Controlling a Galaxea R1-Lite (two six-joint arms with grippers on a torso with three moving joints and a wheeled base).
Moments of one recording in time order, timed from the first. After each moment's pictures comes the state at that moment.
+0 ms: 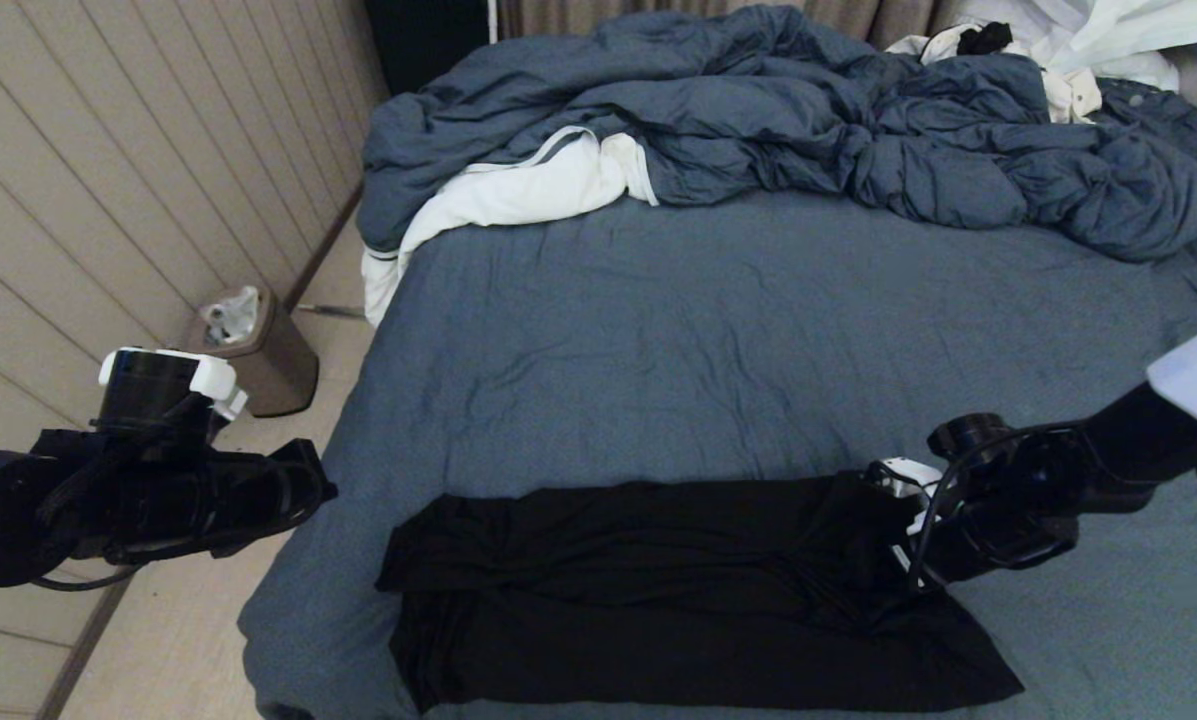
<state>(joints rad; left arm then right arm) -0.17 1.69 -0.76 -0.24 -0.13 -0.62 -0.10 2.14 -1.03 0.08 0.23 -0.37</state>
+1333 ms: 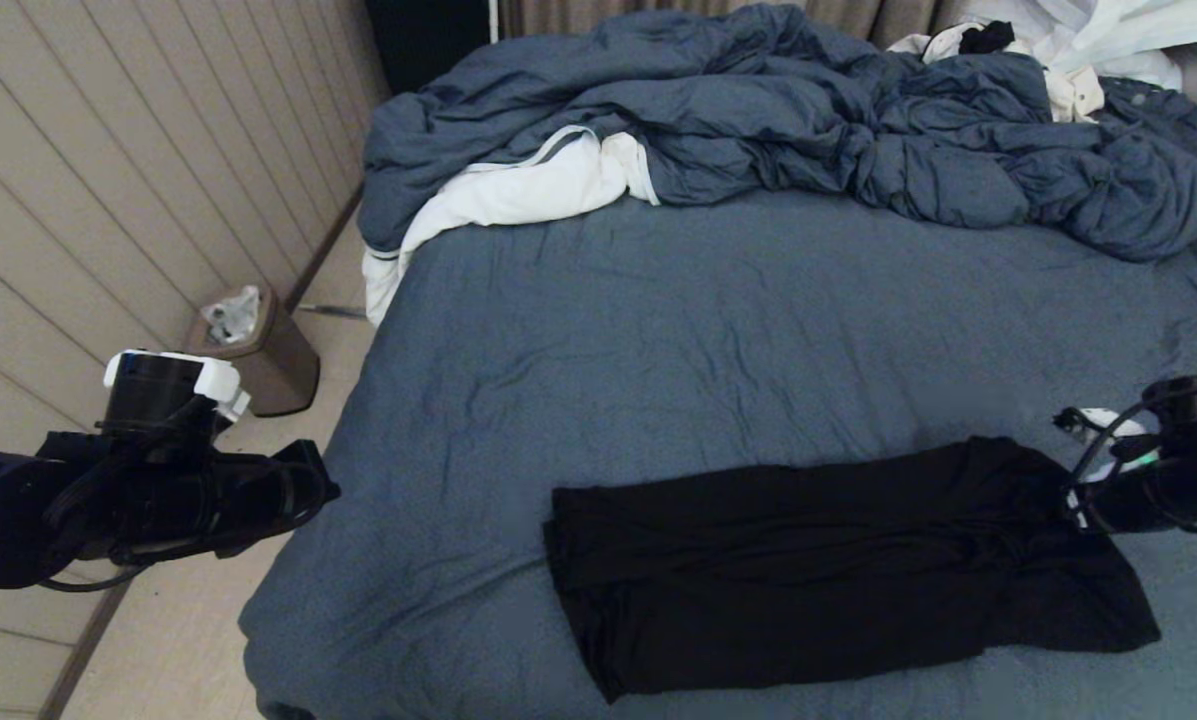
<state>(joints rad) -0.17 1.70 -0.75 -0.26 -0.13 -0.63 -0.58 2.18 -1.33 0.16 0.24 -0.46</state>
